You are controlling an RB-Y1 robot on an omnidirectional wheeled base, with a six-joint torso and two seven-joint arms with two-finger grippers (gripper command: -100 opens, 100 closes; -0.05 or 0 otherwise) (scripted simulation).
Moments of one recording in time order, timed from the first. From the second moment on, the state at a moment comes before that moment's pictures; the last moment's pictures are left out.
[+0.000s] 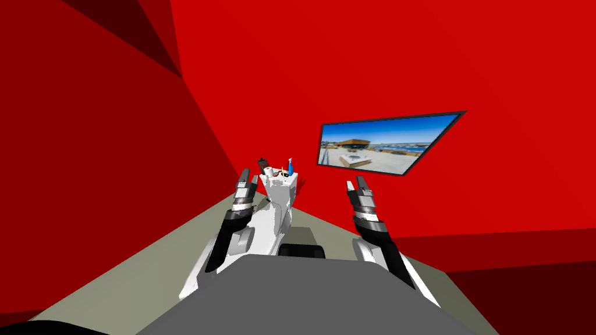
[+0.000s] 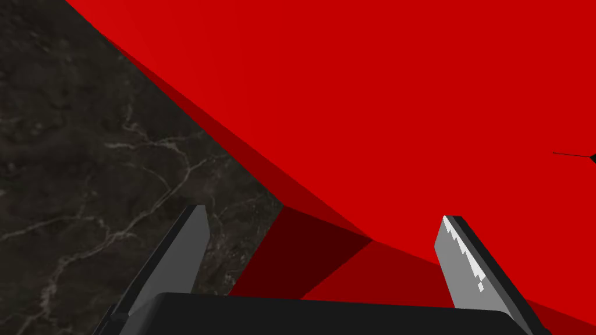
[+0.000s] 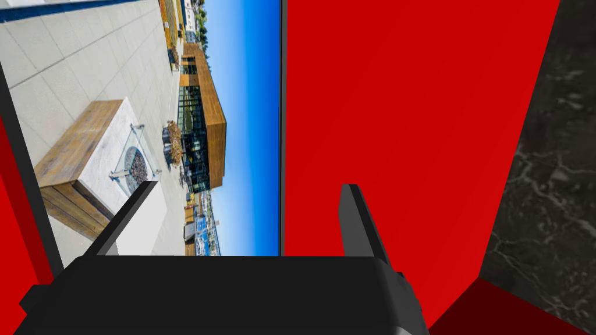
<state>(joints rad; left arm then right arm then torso) 0.47 0.04 0.03 -2.36 -0.11 -0.37 -0.03 0.54 -0.05 0.01 -2.29 0.03 -0.43 0.02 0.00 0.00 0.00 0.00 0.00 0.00</state>
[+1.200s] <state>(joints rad) 0.39 0.17 0.04 -2.10 -0.27 -0.36 -0.21 0.54 -0.05 0.01 -2.29 0.03 -0.43 0.02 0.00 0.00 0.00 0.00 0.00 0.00</state>
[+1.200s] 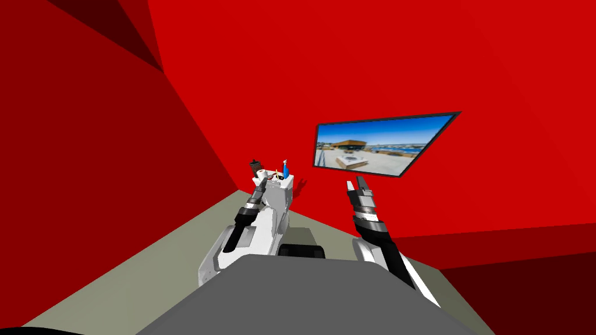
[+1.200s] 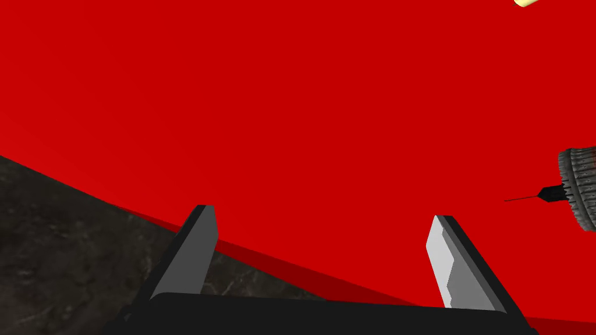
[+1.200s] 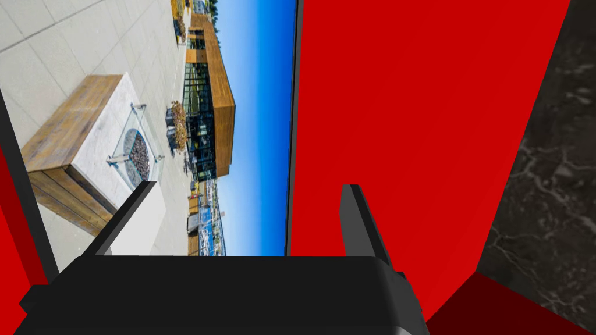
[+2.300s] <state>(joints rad) 0.32 0.26 0.05 -1.85 -0.42 -0.37 -0.38 0.54 -0.05 0.01 -2.29 0.03 -0.43 0.02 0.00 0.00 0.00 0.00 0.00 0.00</state>
